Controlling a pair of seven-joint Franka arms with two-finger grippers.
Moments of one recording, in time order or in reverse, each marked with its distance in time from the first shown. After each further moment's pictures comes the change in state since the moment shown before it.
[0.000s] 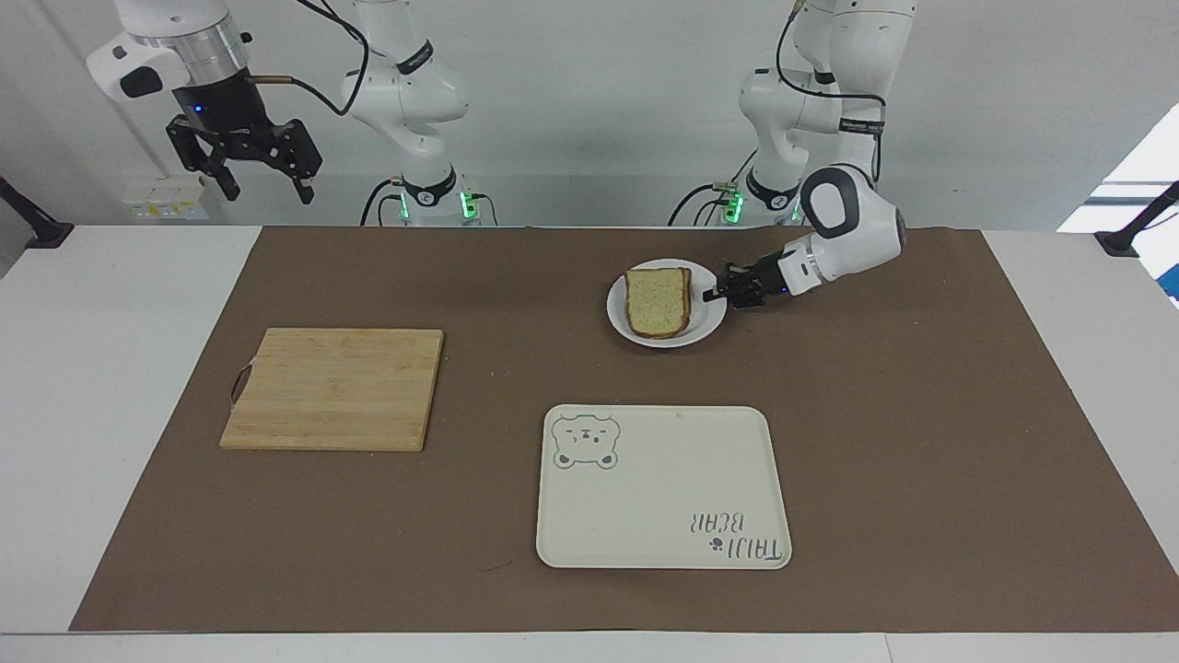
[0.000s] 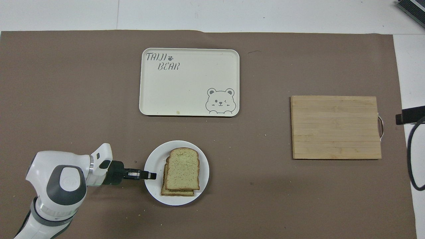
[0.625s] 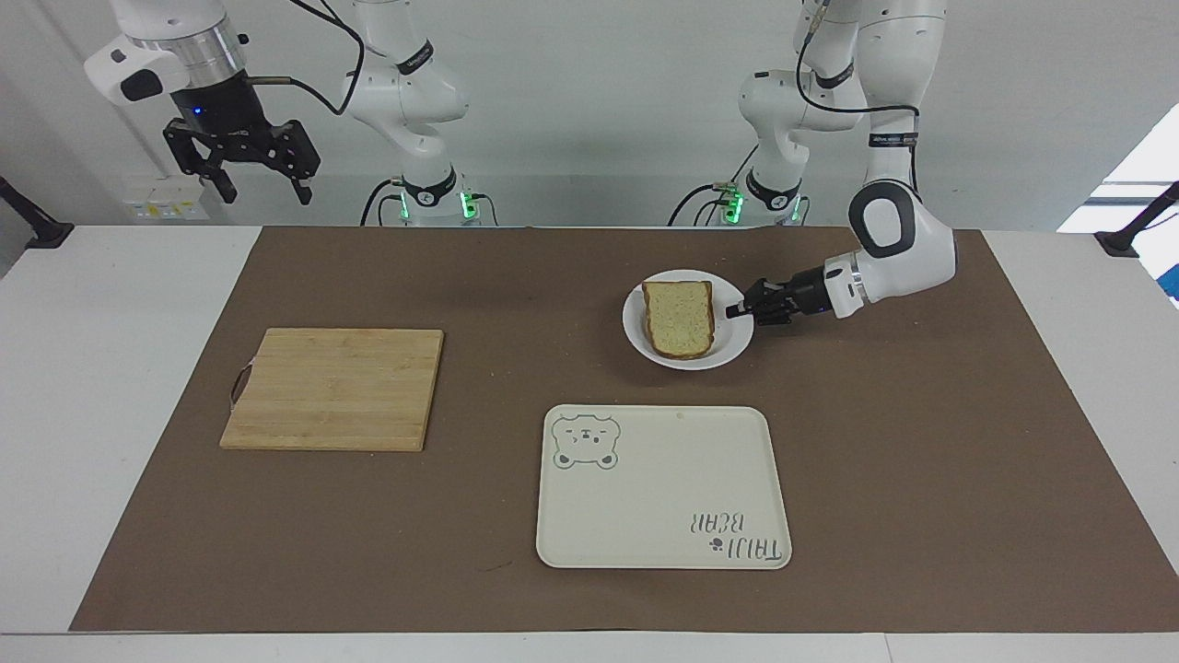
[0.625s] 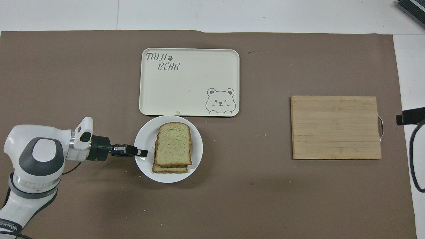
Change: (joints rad) left arm 0.100 0.136 0.003 0.261 0.000 -0.164 -0.059; right arm -0.001 0.001 -0.002 -0.005 0.000 0.009 -0.018
